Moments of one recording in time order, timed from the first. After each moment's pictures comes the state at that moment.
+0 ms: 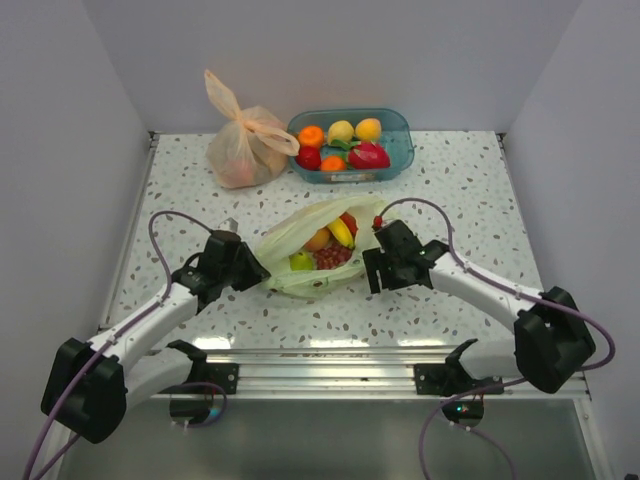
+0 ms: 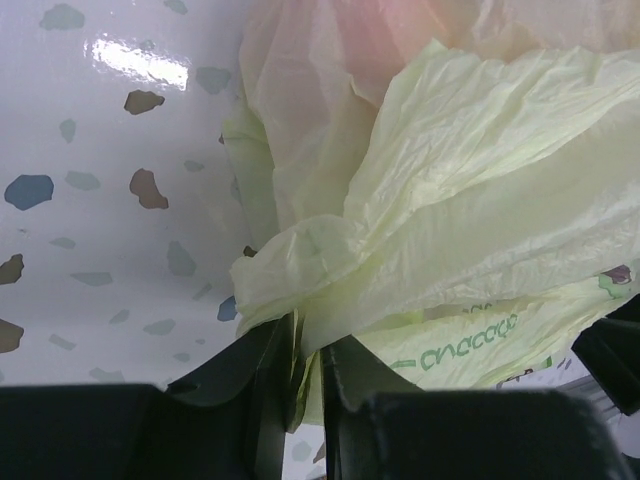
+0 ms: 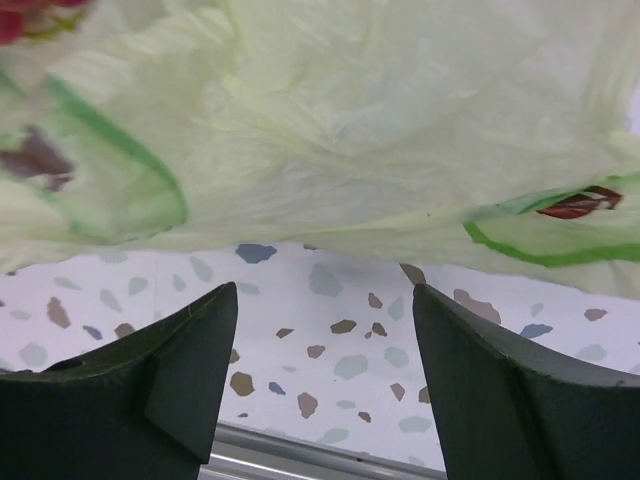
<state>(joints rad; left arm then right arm) -0.43 1.04 0.53 -0.30 0.05 -0.88 0.63 1.35 0.79 -0.57 0.11 0.39</state>
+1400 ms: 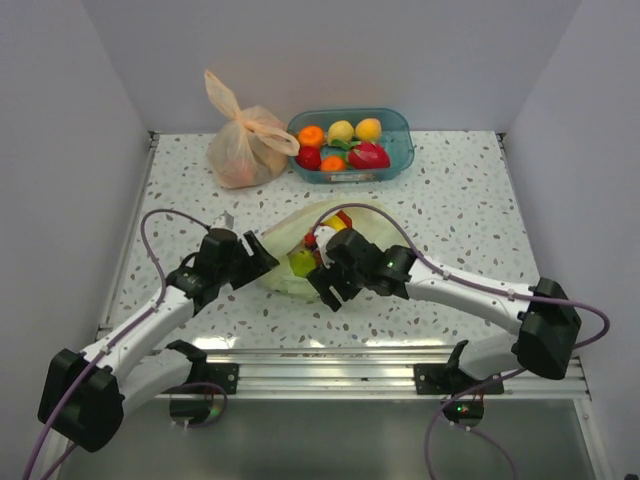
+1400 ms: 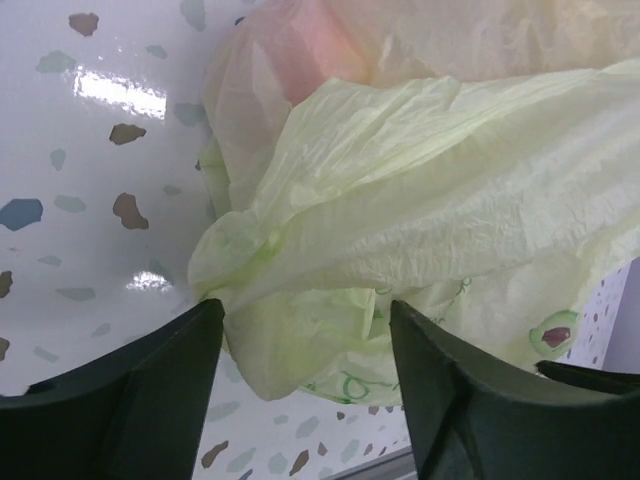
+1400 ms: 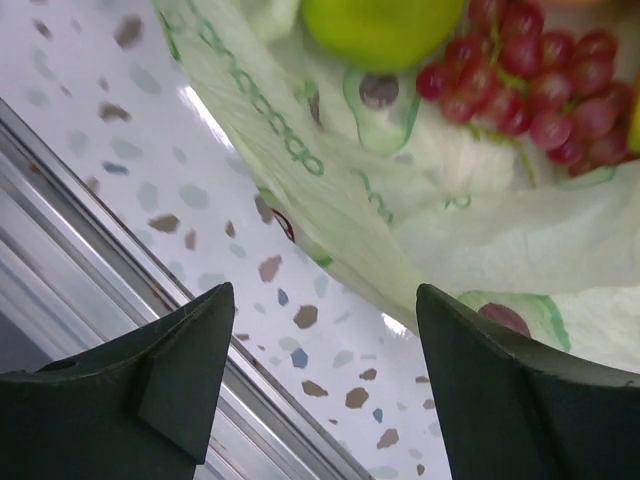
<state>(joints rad) -0.43 1.00 0.54 -0.28 0.02 -0.90 0.99 1.40 1.00 -0.56 0.03 0.16</state>
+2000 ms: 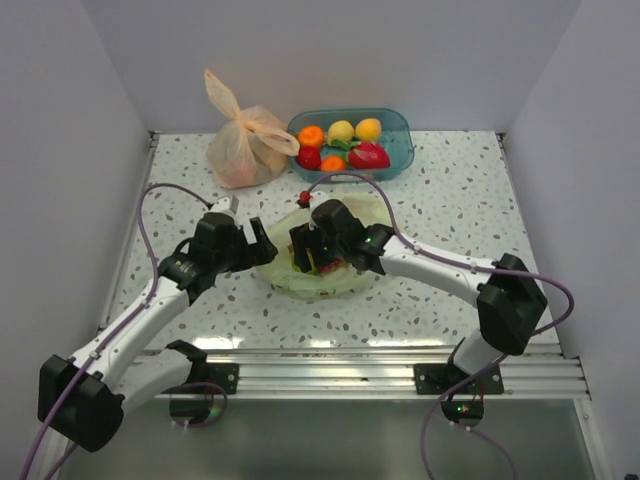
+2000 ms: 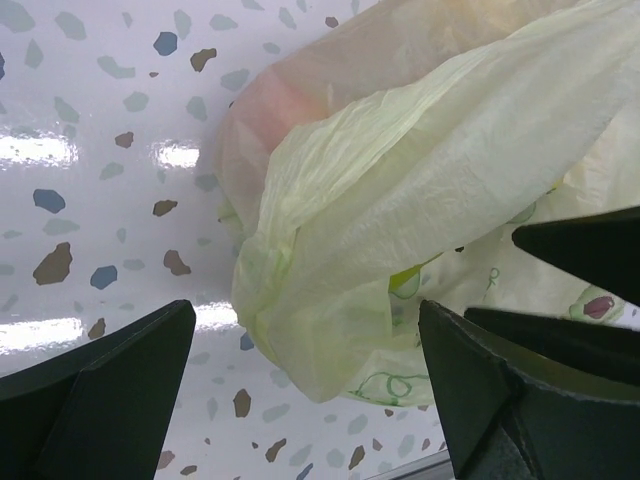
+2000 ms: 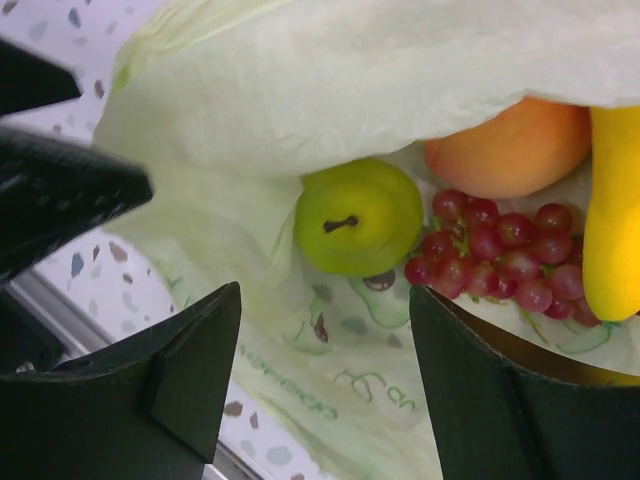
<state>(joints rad) -0.43 0.99 0.72 -0.43 -0.03 -0.65 0.91 1.59 1.19 -0.34 0.05 0.37</state>
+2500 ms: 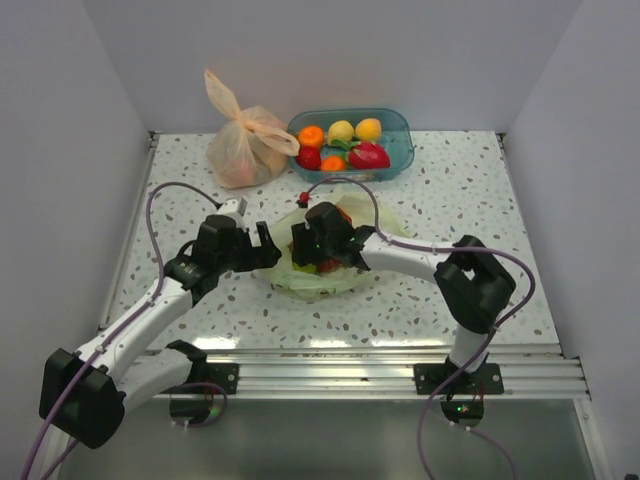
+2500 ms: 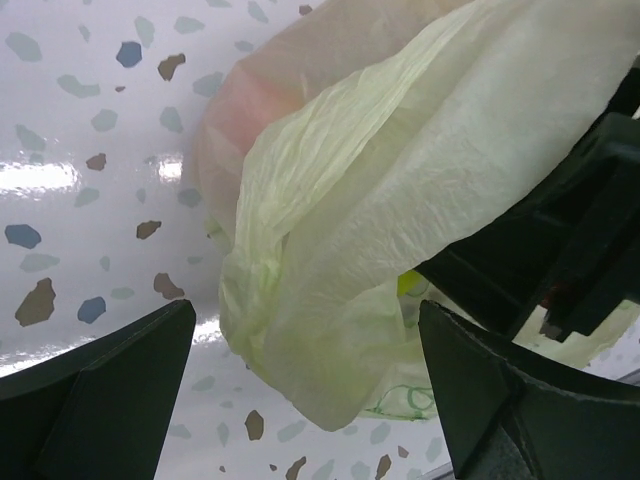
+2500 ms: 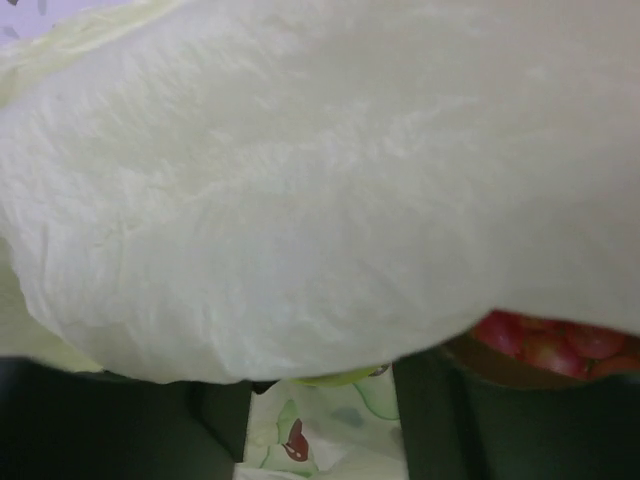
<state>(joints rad) -0.43 1.00 0.68 -0.34 0.01 -0.54 0.86 1.81 1.18 -0.13 0.03 0.47</state>
